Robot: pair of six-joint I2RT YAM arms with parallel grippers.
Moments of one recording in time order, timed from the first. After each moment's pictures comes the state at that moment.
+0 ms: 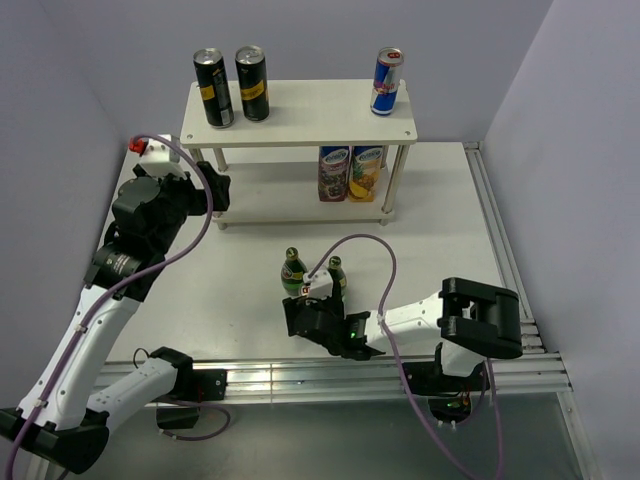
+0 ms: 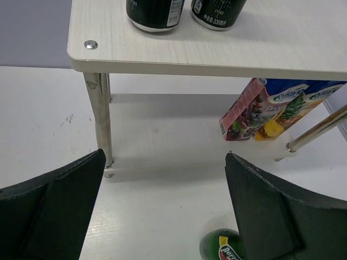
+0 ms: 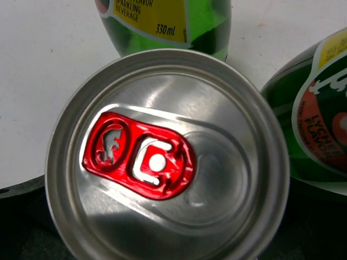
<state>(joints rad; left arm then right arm) -0.38 0.92 1.15 -0.35 -0.18 -0.26 1.35 1.57 0.62 0.22 0.73 0.72</state>
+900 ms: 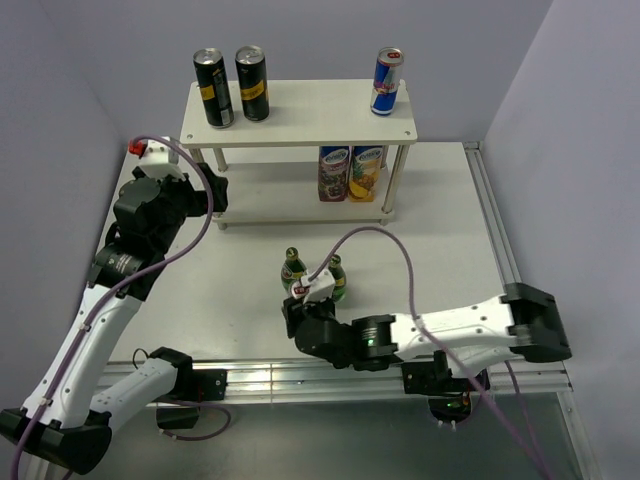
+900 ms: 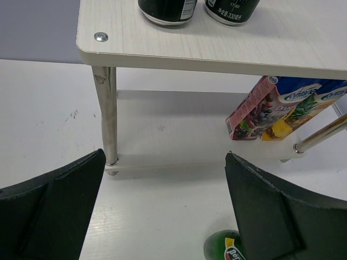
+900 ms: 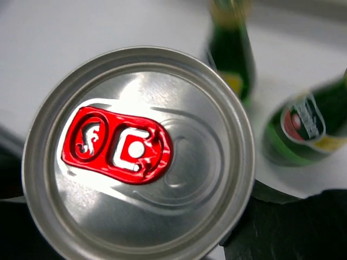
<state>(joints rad) -0.35 0.92 1.12 -0.34 -0.17 -0.26 1.49 1.38 0.73 -0.04 0.89 0.71</state>
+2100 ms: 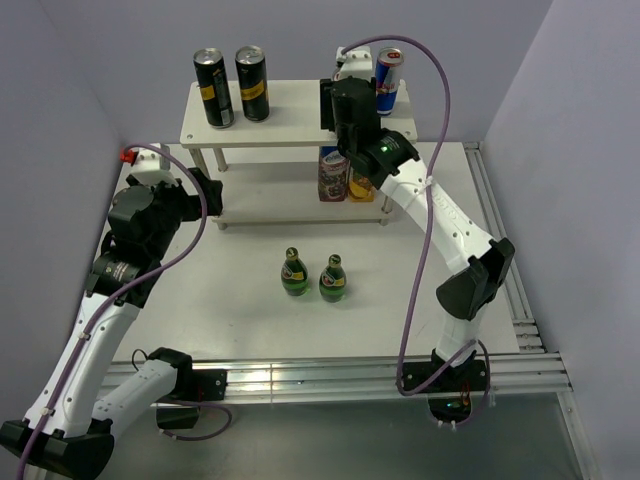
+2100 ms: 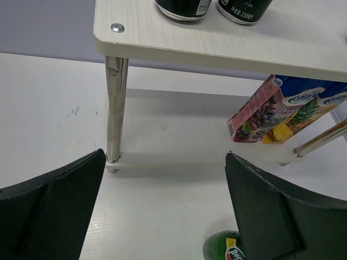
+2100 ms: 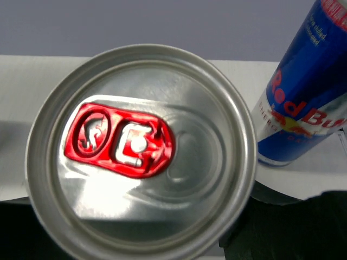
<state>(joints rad) -0.30 0.87 1.06 -0.31 -0.14 -0.29 0.65 1.78 2.03 -0.44 0.63 0.10</state>
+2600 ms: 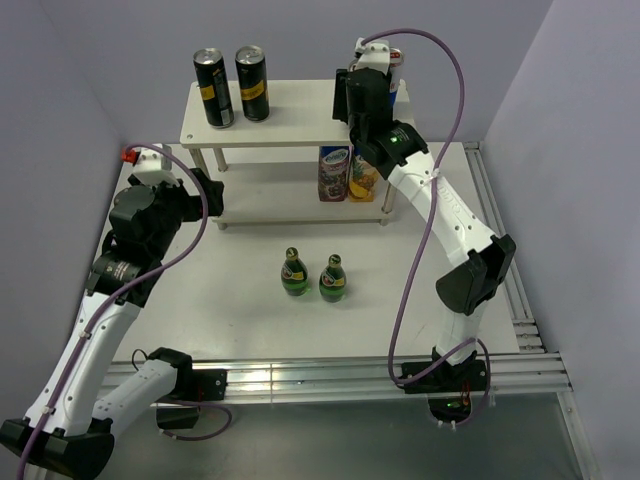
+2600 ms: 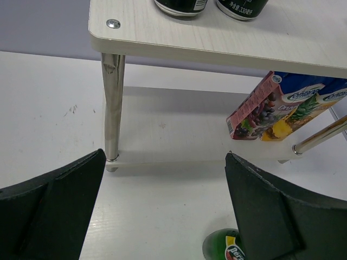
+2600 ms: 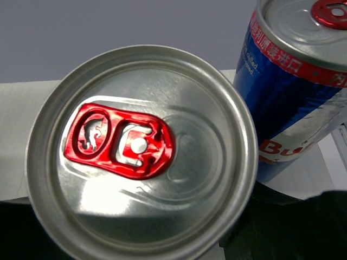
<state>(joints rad) -0.30 0.87 1.05 -0.31 -0.13 -0.29 0.56 1.83 2.07 -0.44 0.58 0.15</state>
